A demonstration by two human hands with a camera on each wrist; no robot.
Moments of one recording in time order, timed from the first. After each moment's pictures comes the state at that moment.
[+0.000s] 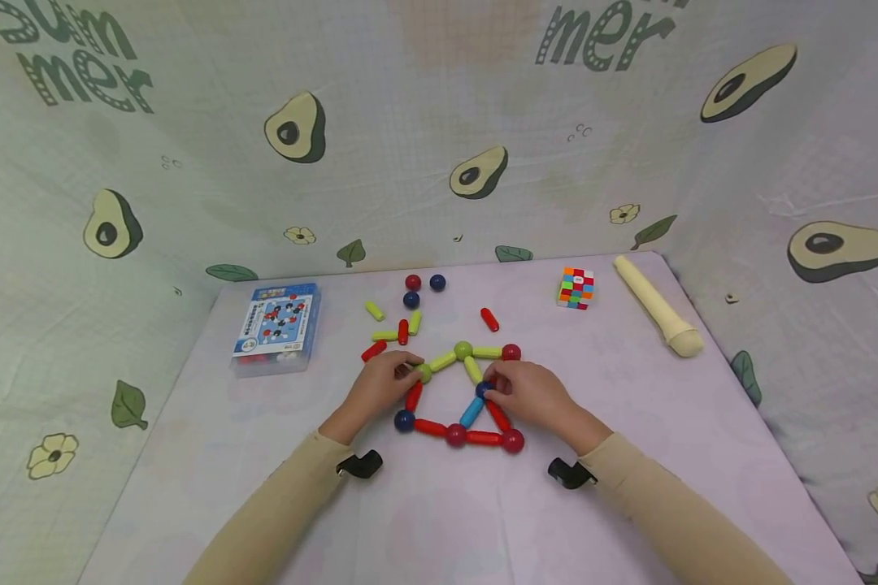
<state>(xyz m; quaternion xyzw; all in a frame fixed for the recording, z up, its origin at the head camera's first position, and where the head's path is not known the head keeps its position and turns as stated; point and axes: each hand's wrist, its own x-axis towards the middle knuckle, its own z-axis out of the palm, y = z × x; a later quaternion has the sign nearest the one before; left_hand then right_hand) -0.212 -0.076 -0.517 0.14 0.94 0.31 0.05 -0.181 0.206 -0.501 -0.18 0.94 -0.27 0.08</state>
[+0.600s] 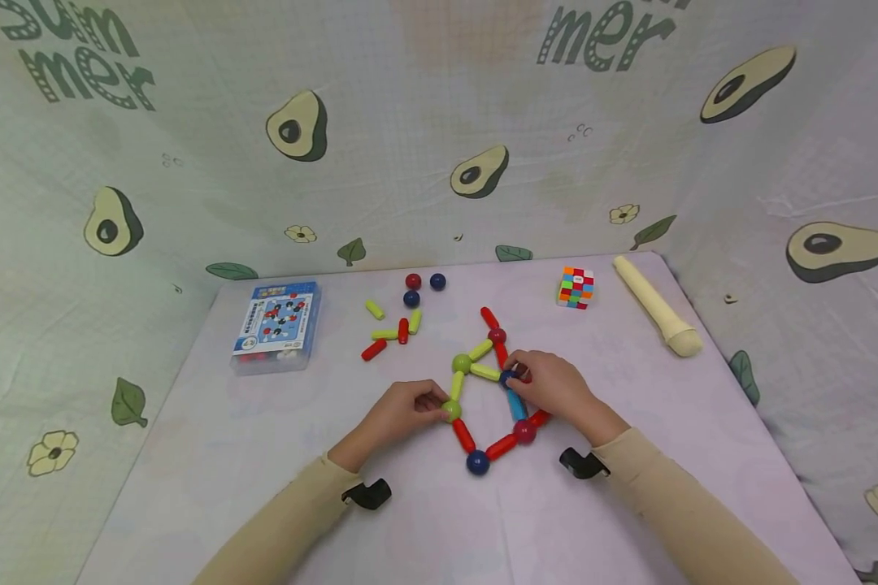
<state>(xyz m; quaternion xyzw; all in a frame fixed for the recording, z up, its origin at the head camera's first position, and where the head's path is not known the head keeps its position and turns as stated) -0.175 -0.056 -0.523 0.21 0.88 0.39 0.15 -0.188 0.228 -0.488 -0.12 0.95 -0.25 0.12</state>
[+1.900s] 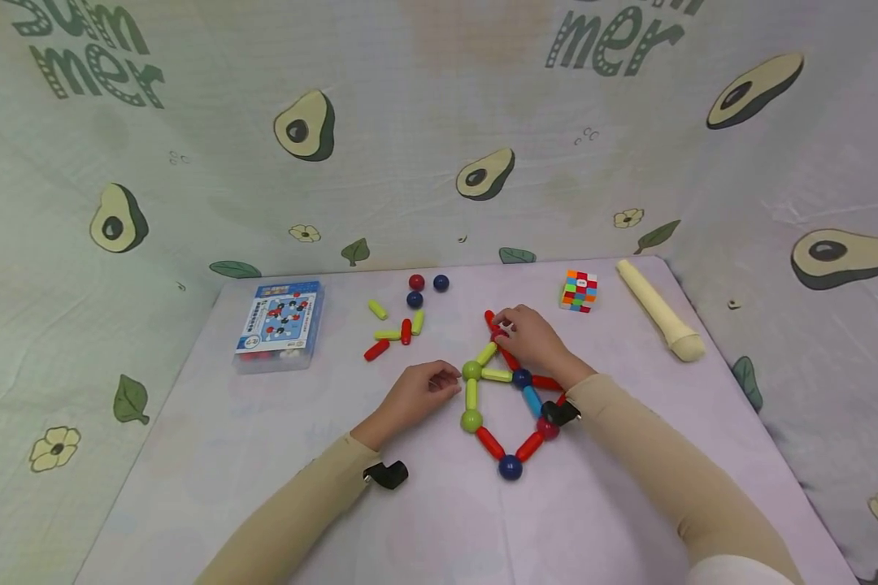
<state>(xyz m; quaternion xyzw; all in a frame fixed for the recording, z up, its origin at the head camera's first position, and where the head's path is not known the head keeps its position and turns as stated) -0.202 -0.036 -0.532 0.20 0.89 0.40 0.09 -0.259 0.212 -0.488 -0.11 0.95 -0.29 0.08</state>
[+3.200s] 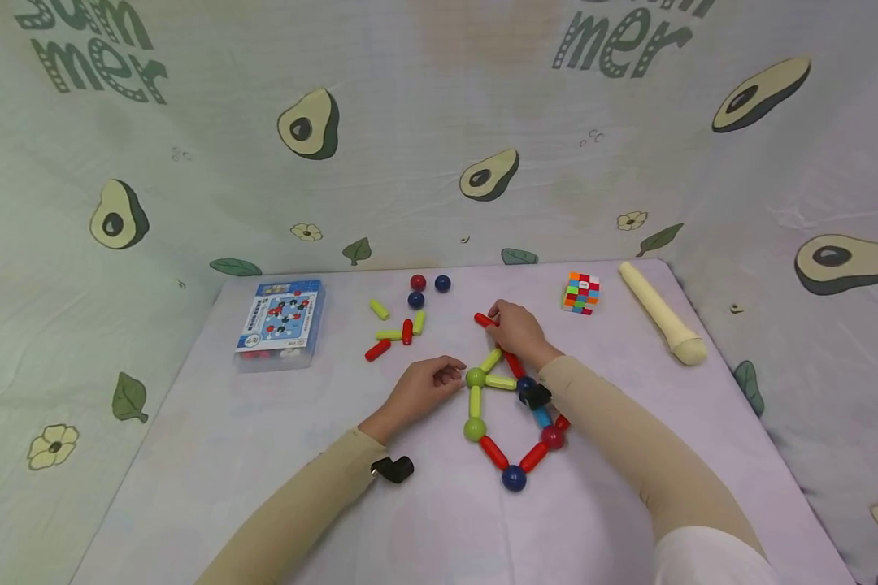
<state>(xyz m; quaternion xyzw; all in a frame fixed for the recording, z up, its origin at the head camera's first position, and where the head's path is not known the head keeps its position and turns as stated) -0.215 -0.031 -0.540 0.21 0.90 0.39 0.06 -0.295 0.189 -0.504 -0.06 0.95 -0.28 0.10</state>
